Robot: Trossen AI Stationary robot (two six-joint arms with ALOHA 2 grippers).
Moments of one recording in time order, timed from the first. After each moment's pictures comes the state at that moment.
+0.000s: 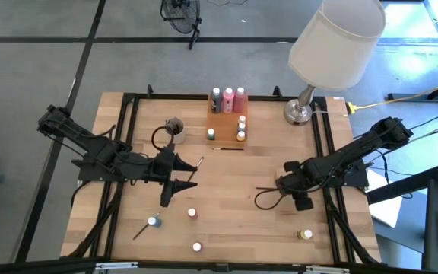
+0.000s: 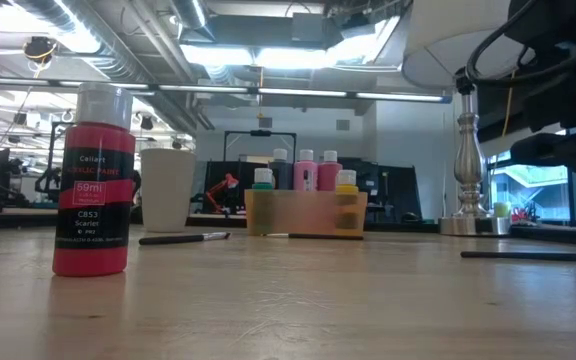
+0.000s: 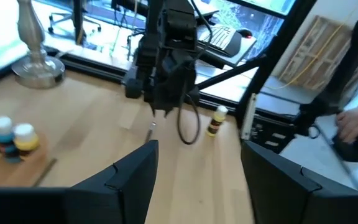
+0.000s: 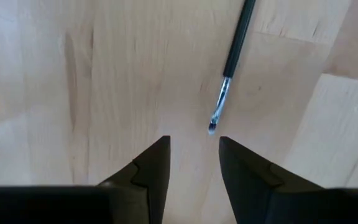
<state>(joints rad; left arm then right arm) -0.48 1.15 1.12 -0.29 -0.47 -0.46 0.44 1.33 0.68 -0.86 -0.08 0.25</state>
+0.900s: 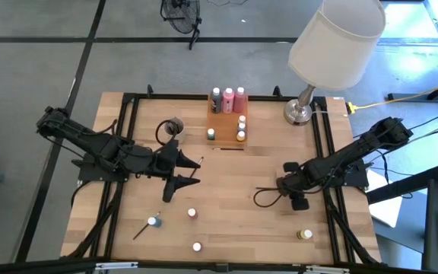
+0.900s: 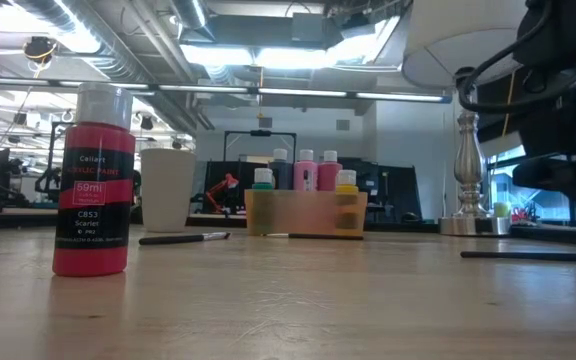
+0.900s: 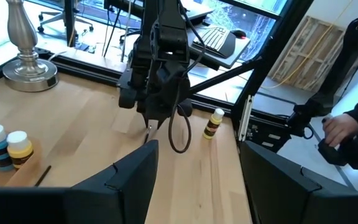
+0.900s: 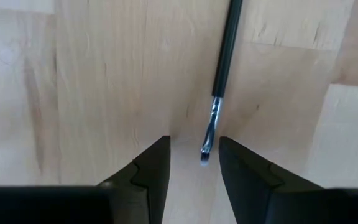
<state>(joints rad) -0.41 1.15 1.12 -0.26 -0.37 -0.44 0.44 1.33 0.56 -0.66 -0.04 0.33</state>
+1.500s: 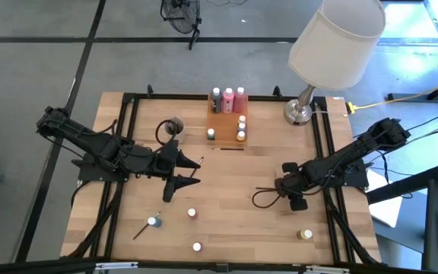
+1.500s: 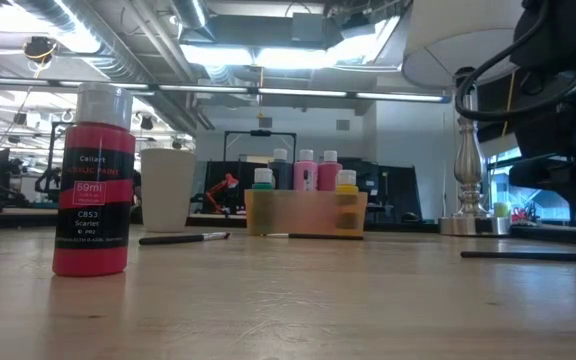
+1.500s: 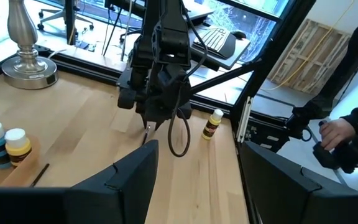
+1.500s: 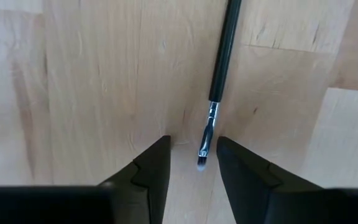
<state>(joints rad) -0.41 1.15 1.12 -0.26 -0.37 -0.45 0.44 1.39 0.56 -0.66 -0.02 0.32</state>
